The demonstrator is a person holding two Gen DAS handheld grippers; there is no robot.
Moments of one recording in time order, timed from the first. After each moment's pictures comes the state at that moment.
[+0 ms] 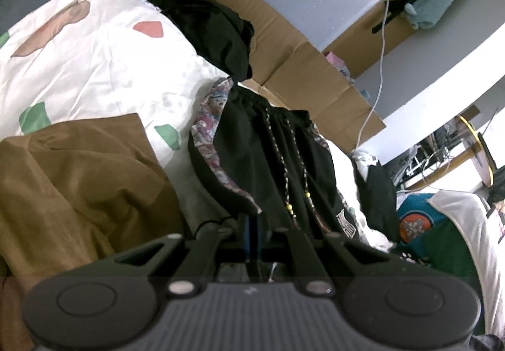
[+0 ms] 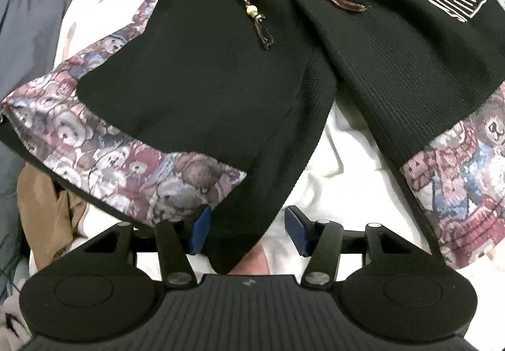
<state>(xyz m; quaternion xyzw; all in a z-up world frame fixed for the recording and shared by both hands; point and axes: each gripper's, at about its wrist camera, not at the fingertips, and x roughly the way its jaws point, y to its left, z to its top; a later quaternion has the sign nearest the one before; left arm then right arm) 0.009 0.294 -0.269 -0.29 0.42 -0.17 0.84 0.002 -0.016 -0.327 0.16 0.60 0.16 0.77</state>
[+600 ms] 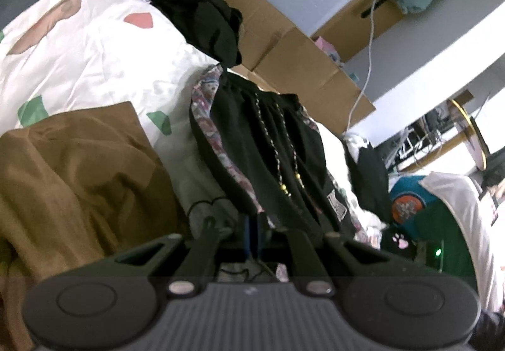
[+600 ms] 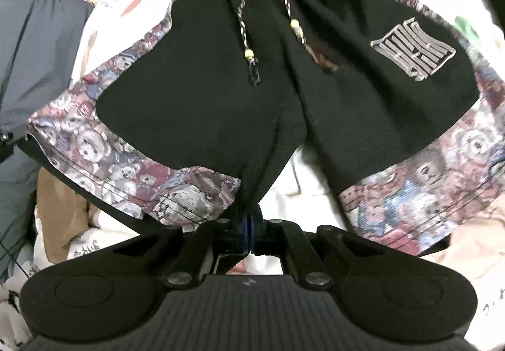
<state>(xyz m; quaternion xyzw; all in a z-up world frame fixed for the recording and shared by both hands) -0.008 0.292 -0.255 -0.27 0.44 -0.20 0.83 -0.007 -0.070 -0.272 0.15 0.57 0.19 0.79</state>
